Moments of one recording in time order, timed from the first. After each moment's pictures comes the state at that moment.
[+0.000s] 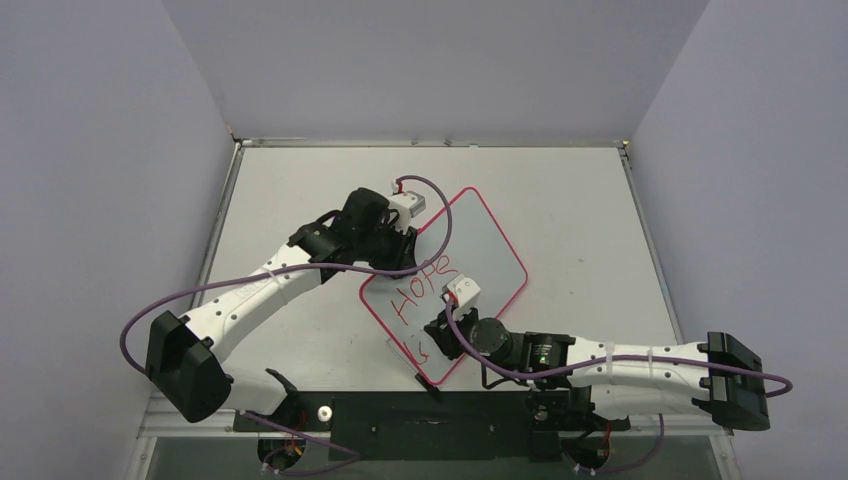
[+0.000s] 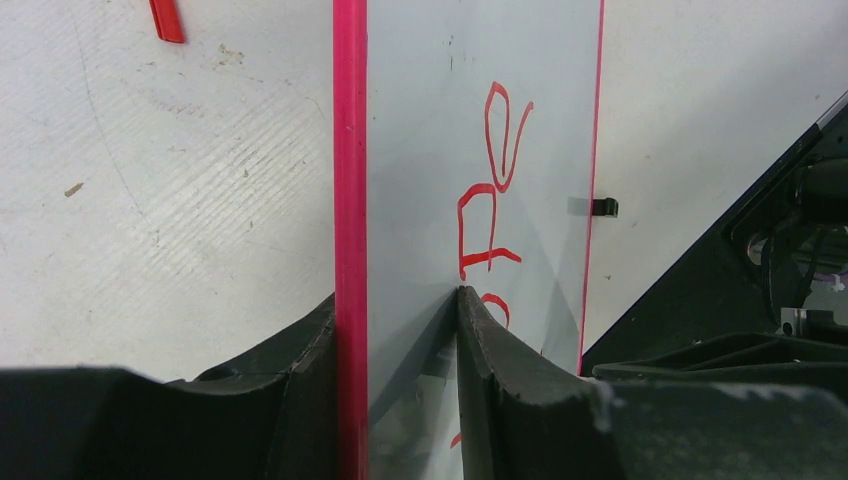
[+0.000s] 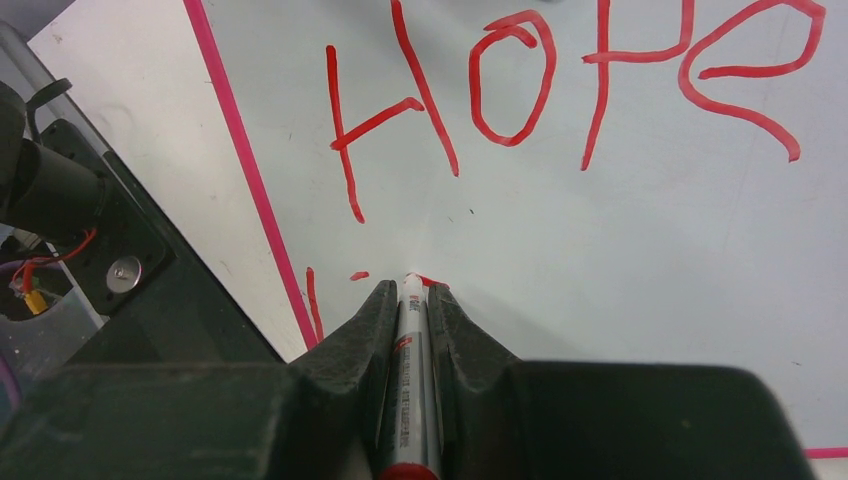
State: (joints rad) left arm -0.70 1.37 1.18 -0.61 0.19 -0.18; right arm 1.31 1.02 0.53 0.07 0.42 0.39
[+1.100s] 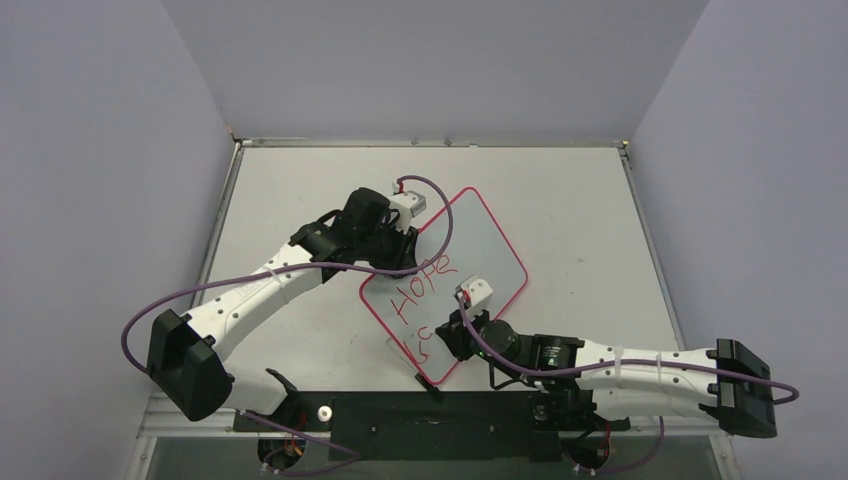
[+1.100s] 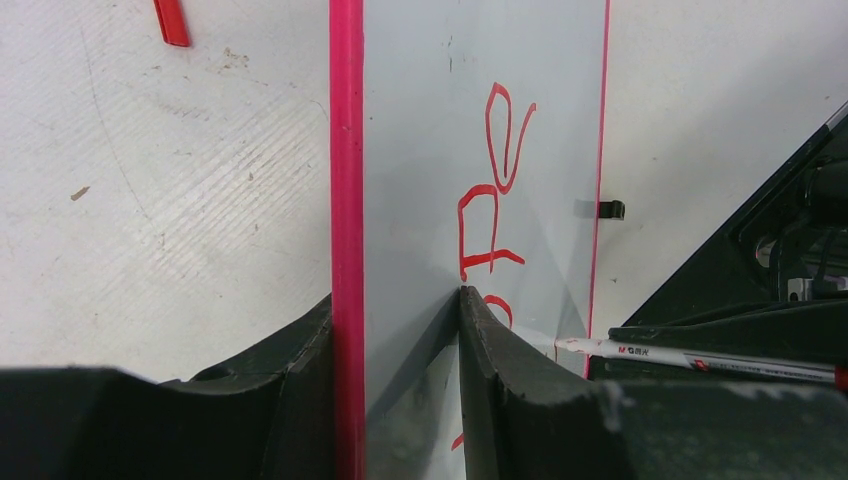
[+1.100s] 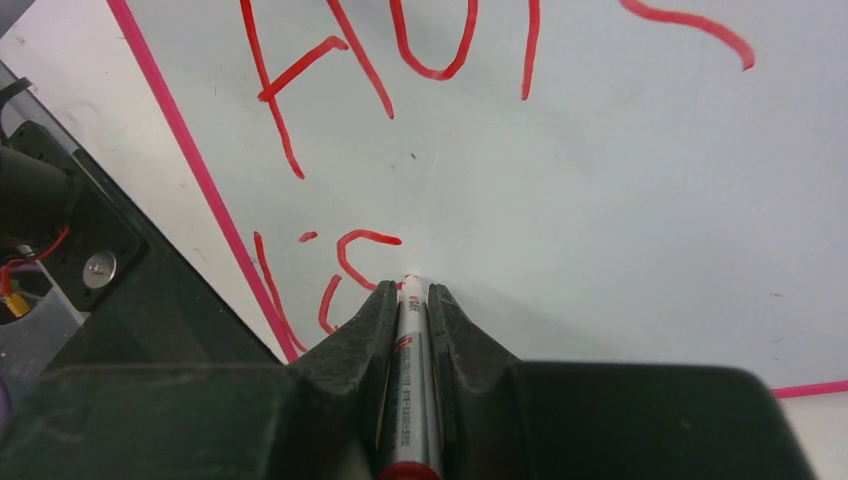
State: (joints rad) left arm -0.70 1.38 1.18 -0.60 0.18 -0.17; right arm 1.29 0.95 0.45 0.04 0.42 0.48
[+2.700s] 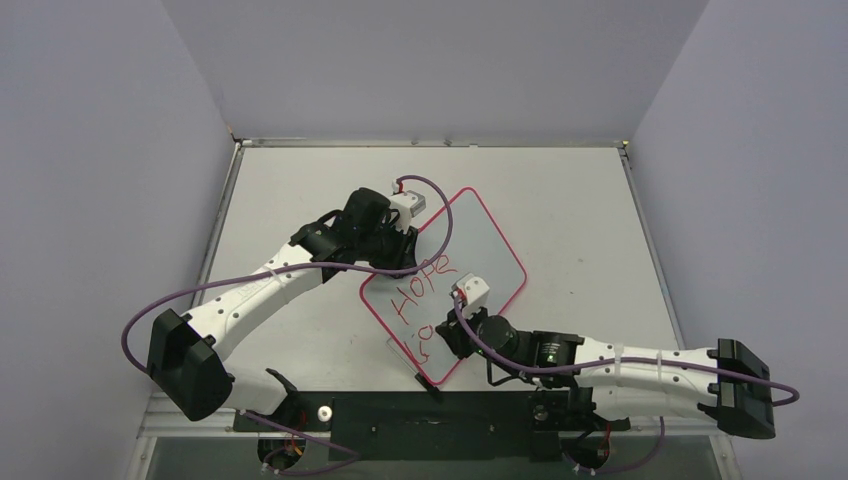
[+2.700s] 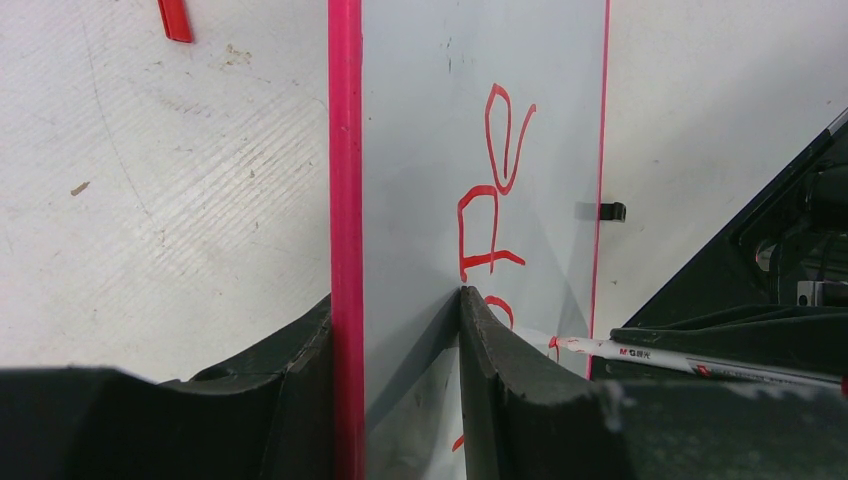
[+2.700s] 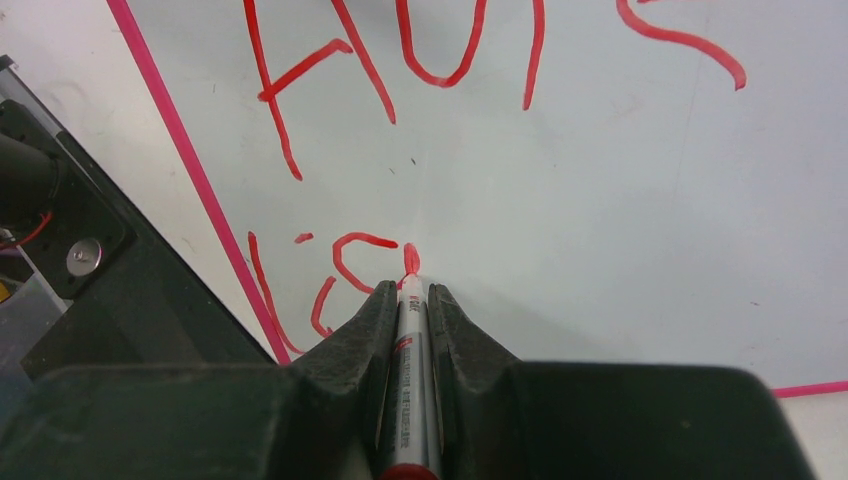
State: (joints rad) left arm -0.70 1.38 1.18 -0.60 0.17 -0.18; right arm 1.27 0.97 0.51 -0.01 0.40 0.42
